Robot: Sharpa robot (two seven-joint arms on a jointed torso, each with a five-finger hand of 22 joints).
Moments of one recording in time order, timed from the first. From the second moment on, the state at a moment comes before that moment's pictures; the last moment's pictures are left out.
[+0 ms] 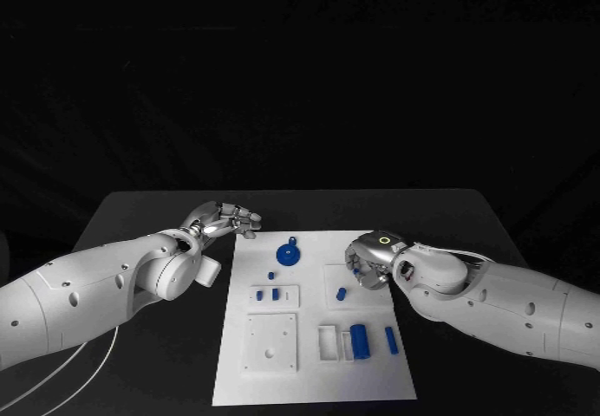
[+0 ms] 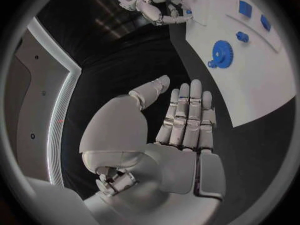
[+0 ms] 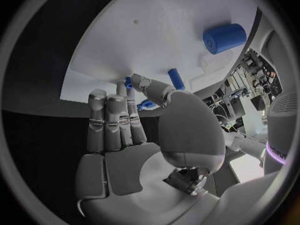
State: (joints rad) left arm 1.18 -0.78 -0.06 1.31 -0.32 -0.27 0.22; left_hand 1.14 -0.14 0.66 -0.24 0.08 0.87 0.16 0.31 0.51 1.11 0.14 0.16 0.18 0.92 0.09 0.69 0.30 0.01 0.57 -0.01 0.67 1.18; right arm 1.10 -0.72 -0.09 1.36 -1.83 -0.27 -0.17; right_hand 1.20 -0.26 0.87 -0.19 0.05 1.00 0.12 0.36 0.48 1.19 0.03 0.25 0.42 1.25 -0.07 1.12 0.88 0.22 1.12 -0.02 0.98 1.31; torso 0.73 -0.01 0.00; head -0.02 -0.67
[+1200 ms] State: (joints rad) left arm 1.18 -0.78 -0.06 1.30 -0.32 -0.27 0.21; left_hand 1.14 -0.14 0.66 -0.24 0.08 0.87 0.16 0.31 0.51 1.10 0.14 0.16 0.18 0.93 0.09 0.69 0.31 0.01 0.58 -0.01 0.67 1.18; right arm 1.09 -0.73 -0.10 1.38 -1.92 -0.37 -0.23; right_hand 1.21 -0.27 0.93 -0.17 0.05 1.06 0.09 0.39 0.52 1.24 0.01 0.28 0.50 1.29 -0.10 1.13 0.87 0.21 1.15 -0.05 1.01 1.31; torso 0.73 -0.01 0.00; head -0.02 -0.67
